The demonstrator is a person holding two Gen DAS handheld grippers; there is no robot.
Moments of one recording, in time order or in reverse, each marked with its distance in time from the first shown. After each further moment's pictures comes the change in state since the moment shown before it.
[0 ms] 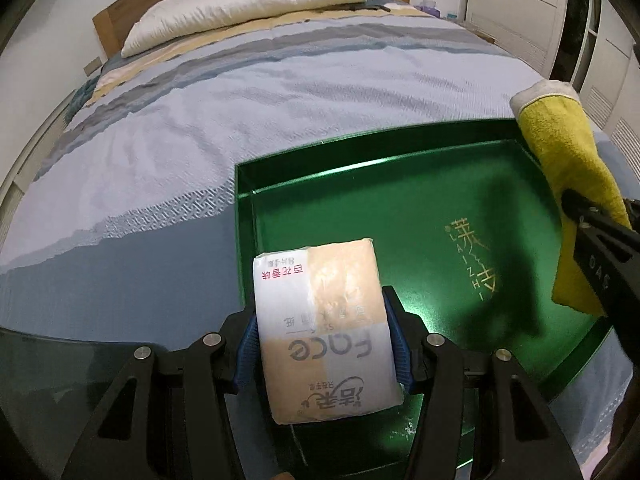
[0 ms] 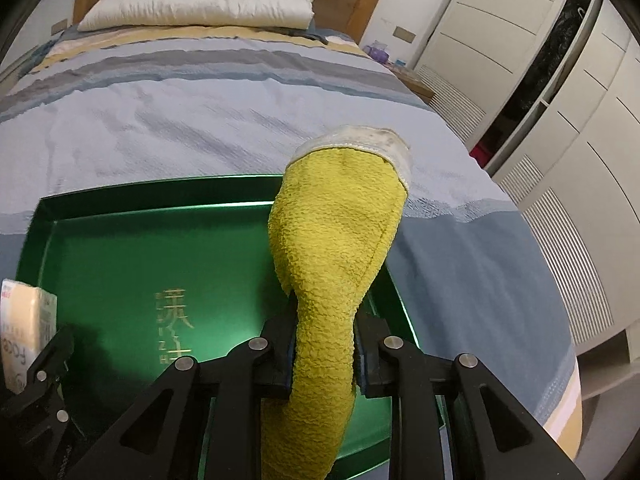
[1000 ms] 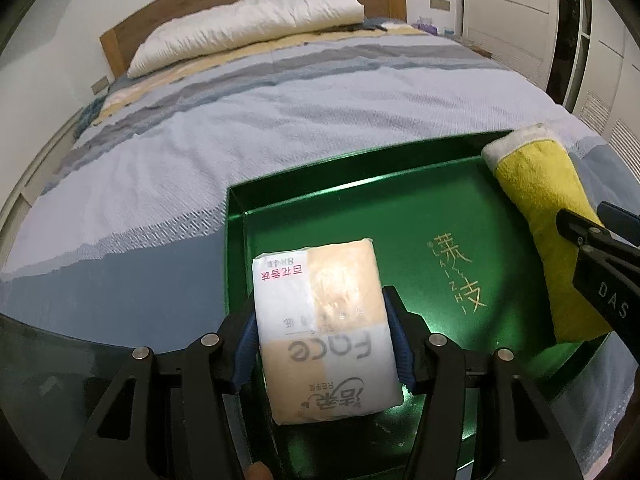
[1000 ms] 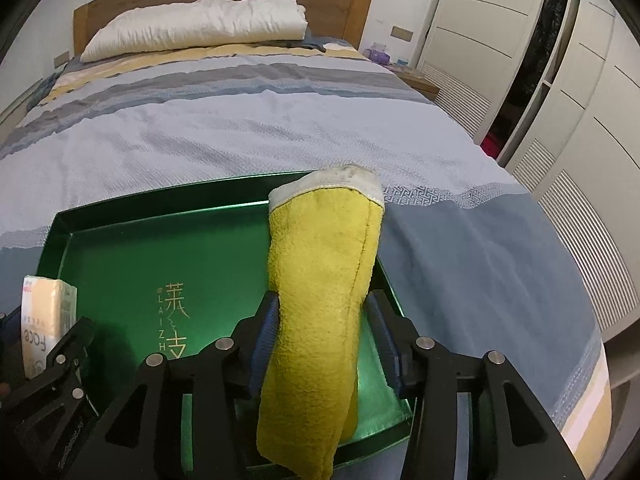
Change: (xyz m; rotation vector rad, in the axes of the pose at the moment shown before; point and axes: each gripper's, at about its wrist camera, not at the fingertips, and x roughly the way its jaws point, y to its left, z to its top) left arm -0.014 -0.016 -0.002 0.008 -0.108 0.038; right arm -0.003 -0.038 -0.020 0.092 -0.052 0.093
